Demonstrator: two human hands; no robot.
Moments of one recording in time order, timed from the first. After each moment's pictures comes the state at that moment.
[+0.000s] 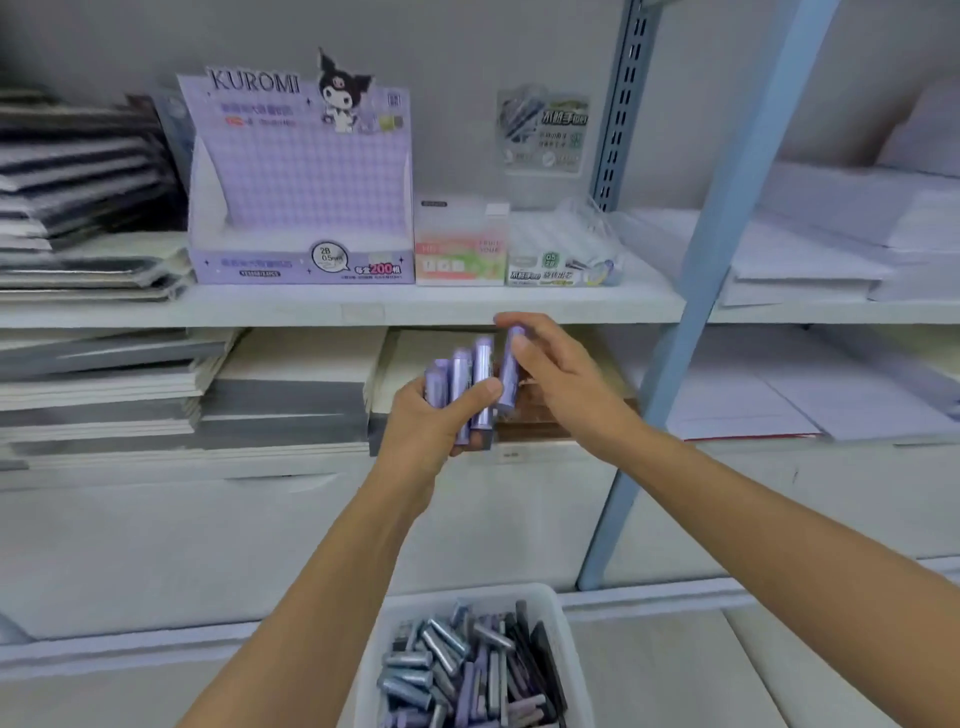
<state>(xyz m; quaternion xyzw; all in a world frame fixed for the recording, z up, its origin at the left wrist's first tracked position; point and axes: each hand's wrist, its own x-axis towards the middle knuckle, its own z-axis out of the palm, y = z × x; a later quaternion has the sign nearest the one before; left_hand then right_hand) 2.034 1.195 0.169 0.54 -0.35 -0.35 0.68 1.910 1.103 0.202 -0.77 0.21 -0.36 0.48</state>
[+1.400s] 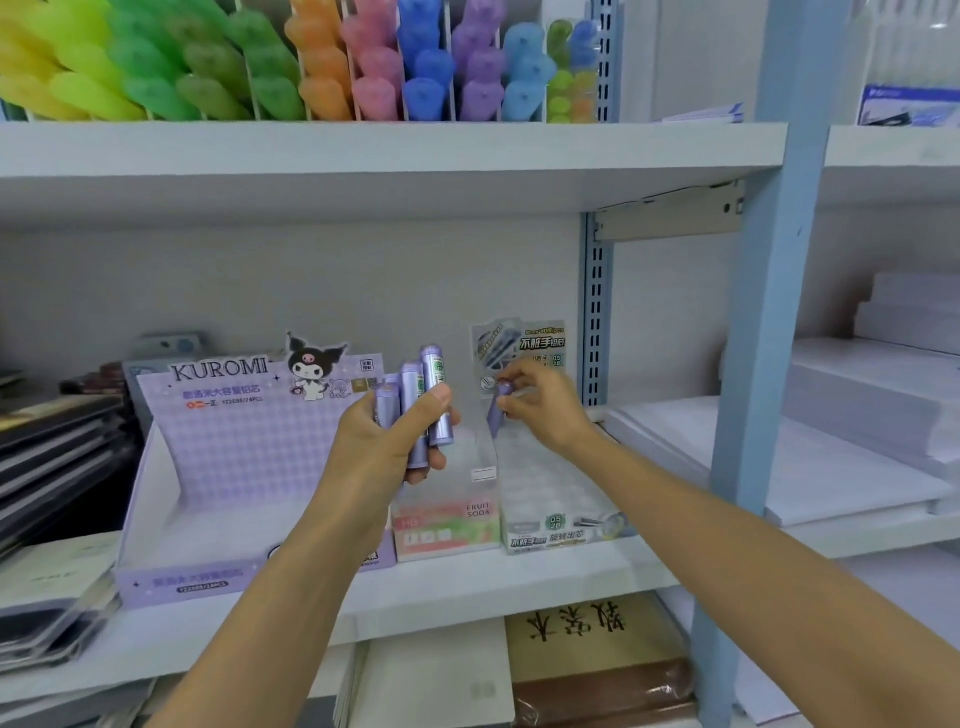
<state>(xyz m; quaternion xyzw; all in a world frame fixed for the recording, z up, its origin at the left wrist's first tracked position) 2.112 1.091 0.345 0.50 -0.45 -0.25 0.70 2.008 0.893 0.323 -0.81 0.27 -0.45 0.27</state>
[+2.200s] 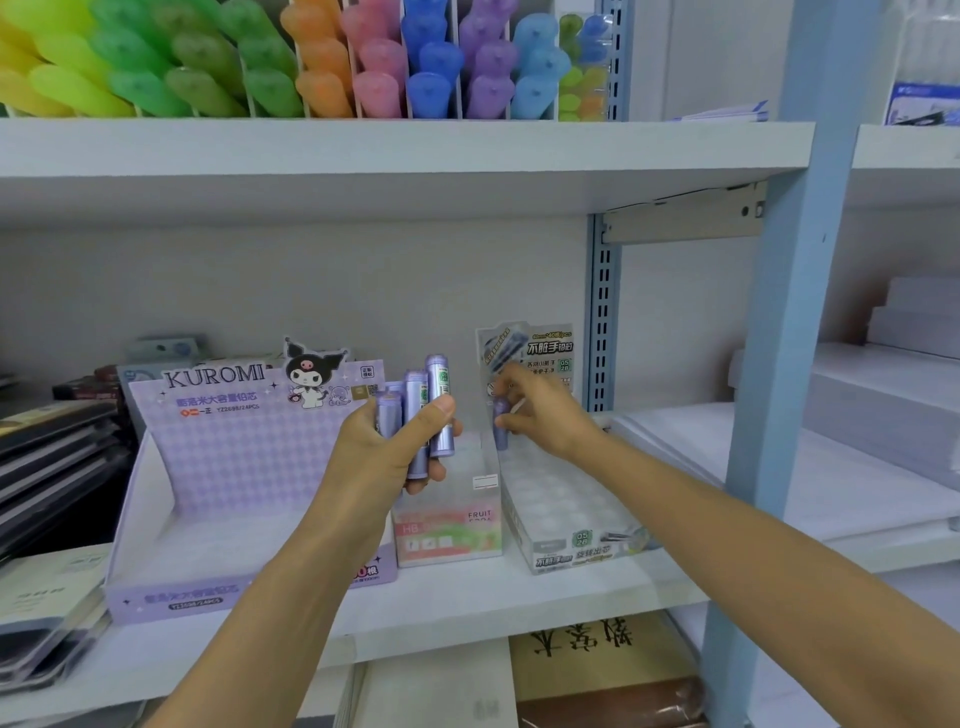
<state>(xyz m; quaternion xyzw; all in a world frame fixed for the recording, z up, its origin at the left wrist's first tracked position) 2.120 1.084 0.346 0.52 -0.44 -0.25 0.69 2.011 0.884 0.331 -0.88 0.26 -0.34 0.18</state>
